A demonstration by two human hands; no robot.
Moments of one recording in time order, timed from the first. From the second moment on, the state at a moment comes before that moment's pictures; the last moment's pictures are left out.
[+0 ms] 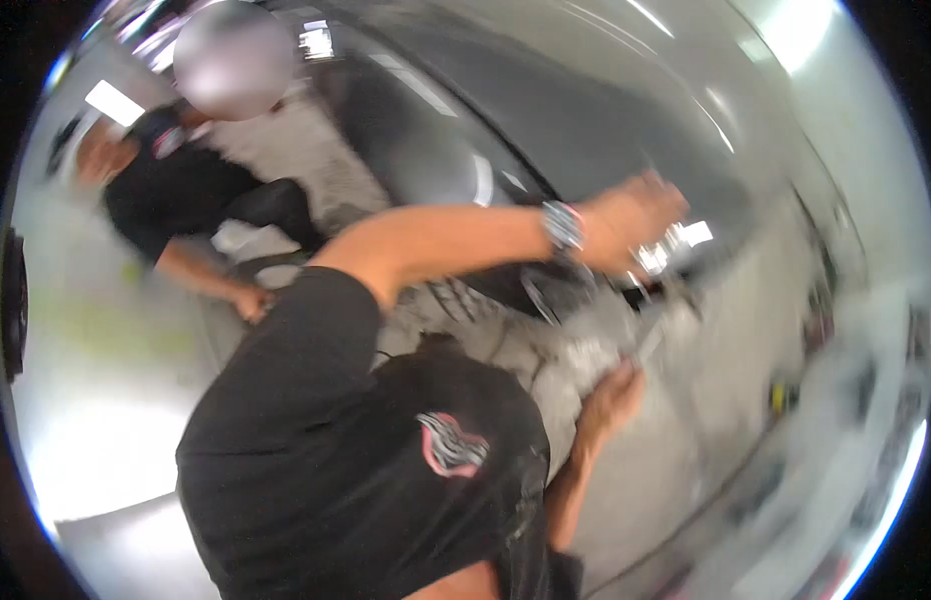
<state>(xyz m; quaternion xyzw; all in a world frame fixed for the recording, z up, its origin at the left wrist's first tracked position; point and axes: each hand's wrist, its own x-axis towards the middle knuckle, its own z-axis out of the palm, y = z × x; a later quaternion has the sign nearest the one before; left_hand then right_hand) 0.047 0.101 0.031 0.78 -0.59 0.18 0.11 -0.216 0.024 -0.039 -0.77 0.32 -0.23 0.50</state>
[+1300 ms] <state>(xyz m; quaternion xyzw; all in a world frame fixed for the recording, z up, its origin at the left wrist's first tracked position) 0.154 0.259 0.098 0.83 -0.47 0.27 0.11 -0.129 0.104 0.028 -0.82 0.39 -0.27 0.31</state>
